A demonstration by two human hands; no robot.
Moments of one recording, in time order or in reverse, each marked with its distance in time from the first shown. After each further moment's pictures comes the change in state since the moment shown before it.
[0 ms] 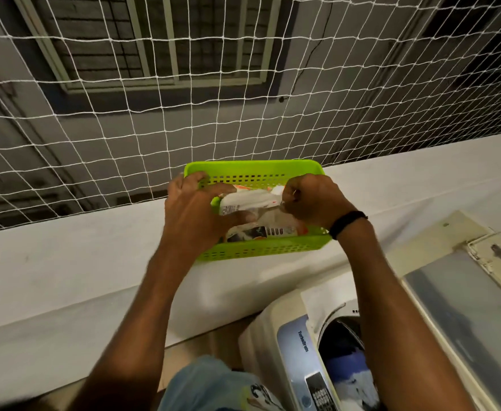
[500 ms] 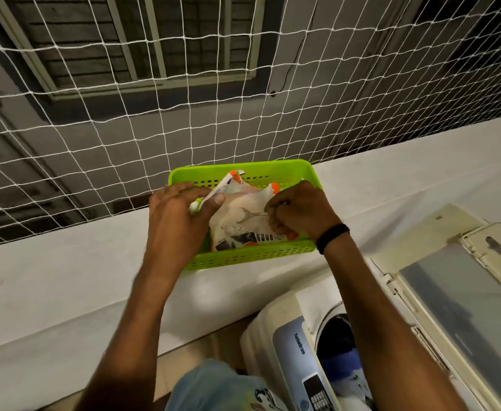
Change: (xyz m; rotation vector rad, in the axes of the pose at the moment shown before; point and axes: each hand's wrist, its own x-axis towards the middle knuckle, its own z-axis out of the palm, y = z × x) left_hand 0.008 0.002 0.013 -0.218 0.091 -0.047; right_hand -0.009 0.005 0.011 0.630 -0.072 0.242
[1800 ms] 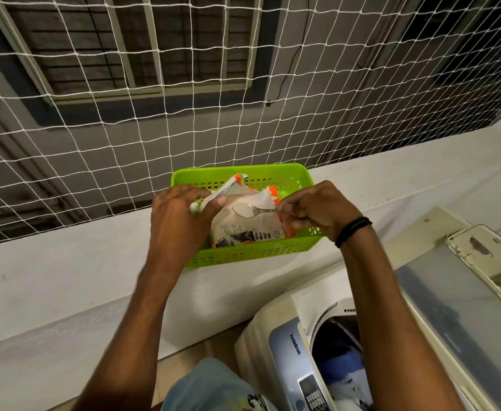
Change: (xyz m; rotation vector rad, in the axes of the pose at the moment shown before) left_hand -0.006 0.007 -0.006 -0.086 0.031 -0.024; right_hand -0.020 -0.005 -0.035 0.344 -0.062 0.112
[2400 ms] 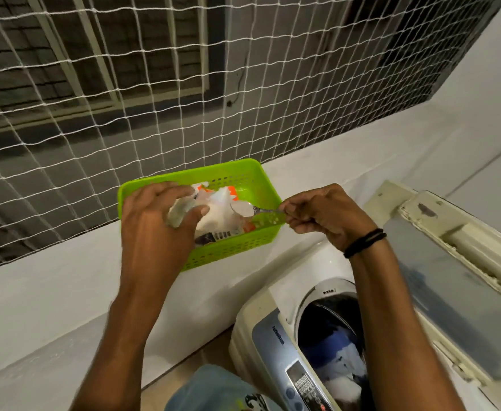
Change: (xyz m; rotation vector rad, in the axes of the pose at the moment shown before) left_hand -0.018 0.060 -0.001 0.051 0.067 0.209; right_hand -0.060 0.025 -0.056 0.137 0.166 0.014
